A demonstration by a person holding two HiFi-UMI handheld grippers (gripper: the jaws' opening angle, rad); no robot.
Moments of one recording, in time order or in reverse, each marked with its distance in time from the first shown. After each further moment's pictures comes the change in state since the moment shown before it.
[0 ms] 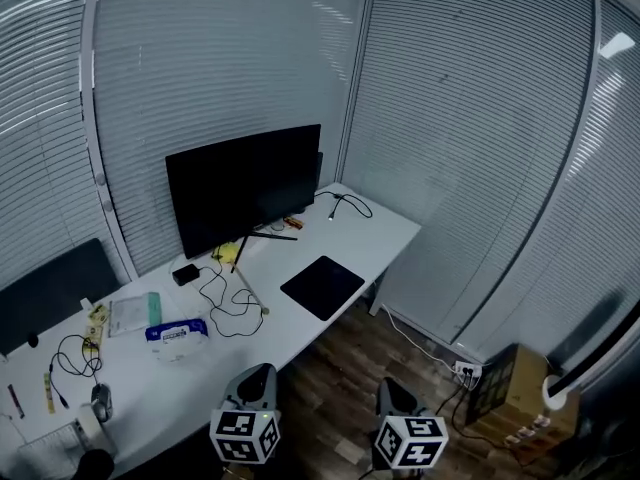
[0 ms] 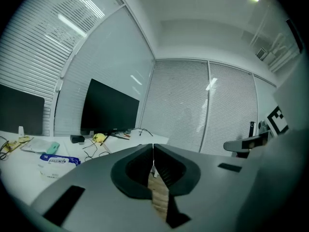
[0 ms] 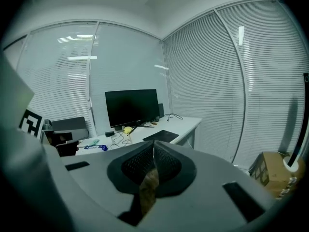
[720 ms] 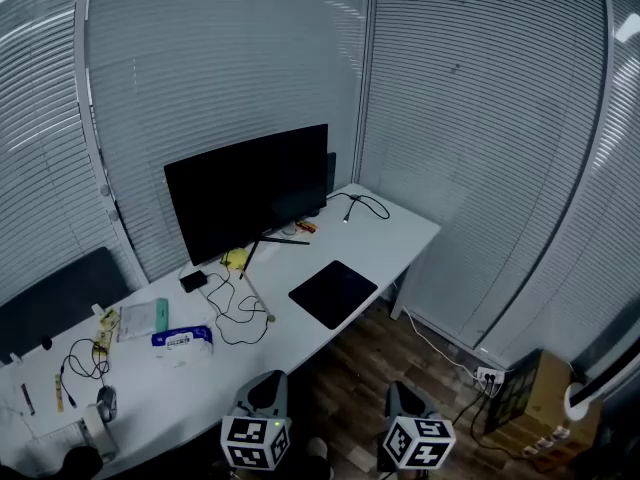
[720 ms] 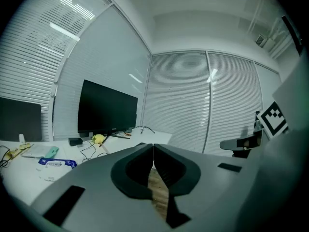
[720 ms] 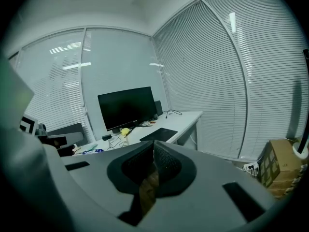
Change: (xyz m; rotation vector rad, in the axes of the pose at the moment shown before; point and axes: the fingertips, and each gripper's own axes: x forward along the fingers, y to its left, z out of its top) left arm 0.036 -0.026 -0.008 0.071 0.032 0.048; right arm 0.042 -0.048 -0.010 0.107 0.017 0.042
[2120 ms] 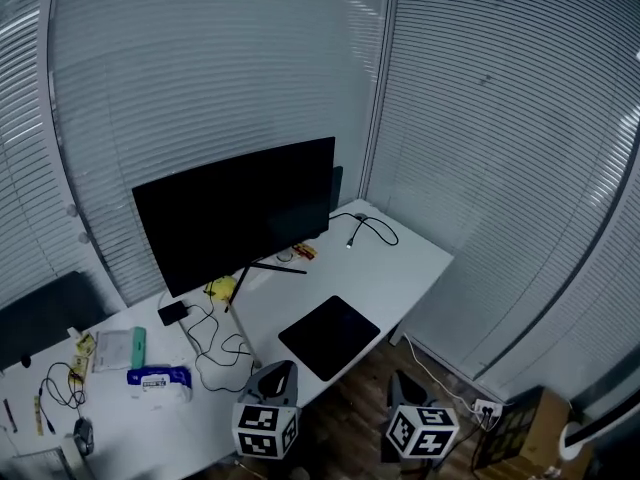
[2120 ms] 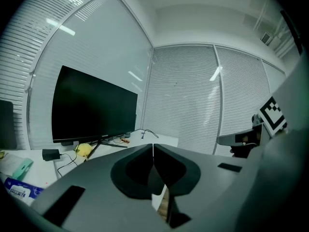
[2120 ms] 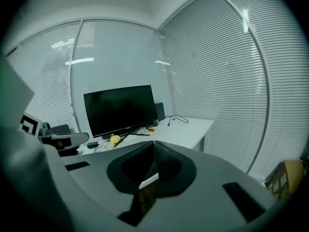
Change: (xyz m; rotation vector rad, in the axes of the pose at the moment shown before) left arm 0.176 0.032 0.044 -0.007 0.012 -0.004; right arm 0.164 -0.029 0.092 -0.075 0.013 0.044
